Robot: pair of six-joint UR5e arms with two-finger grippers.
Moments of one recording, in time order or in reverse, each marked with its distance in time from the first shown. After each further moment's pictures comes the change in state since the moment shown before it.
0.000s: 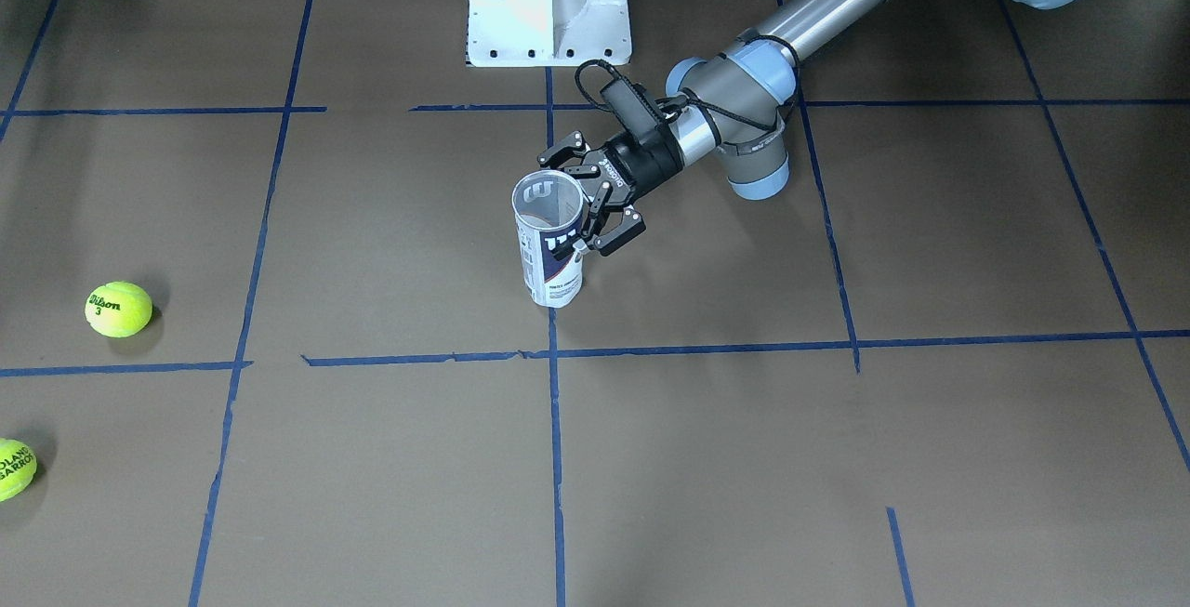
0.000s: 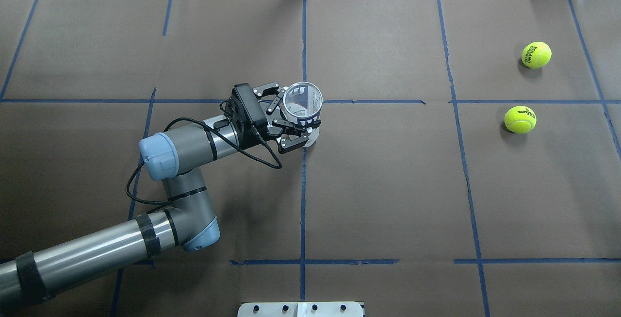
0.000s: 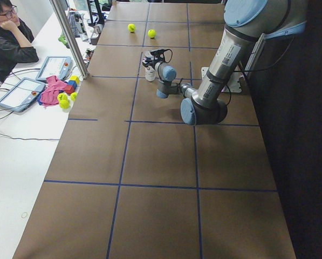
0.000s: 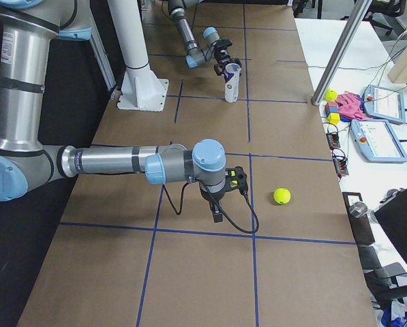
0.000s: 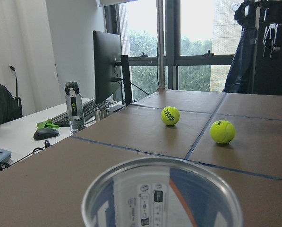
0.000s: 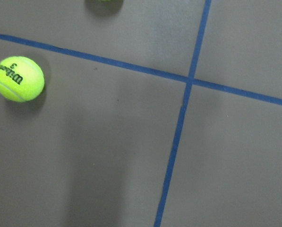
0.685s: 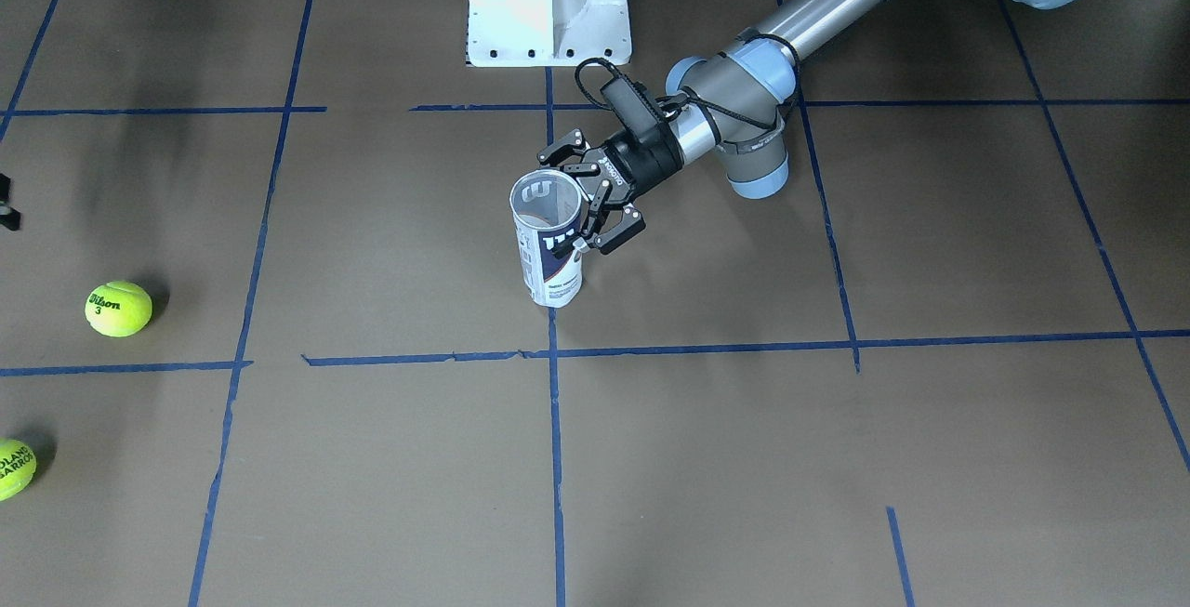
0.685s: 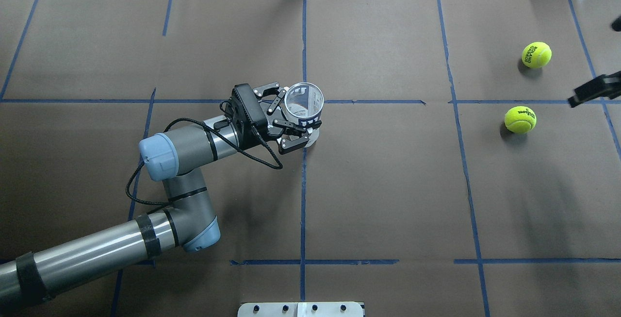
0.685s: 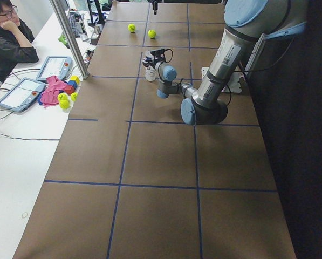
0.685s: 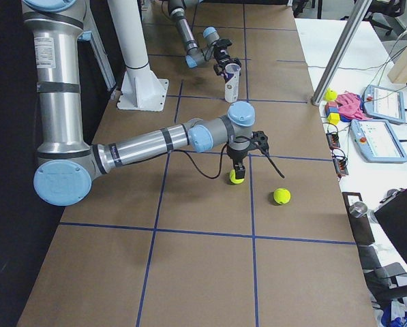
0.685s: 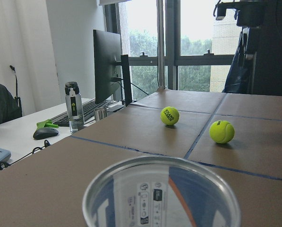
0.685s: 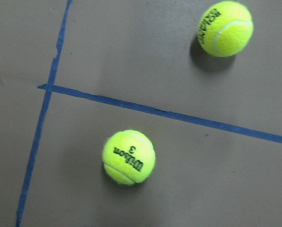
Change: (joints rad) left arm 0.001 0.000 -0.005 0.000 0.000 -0.002; right arm -0.328 0.235 -0.012 0.014 -0.083 0.414
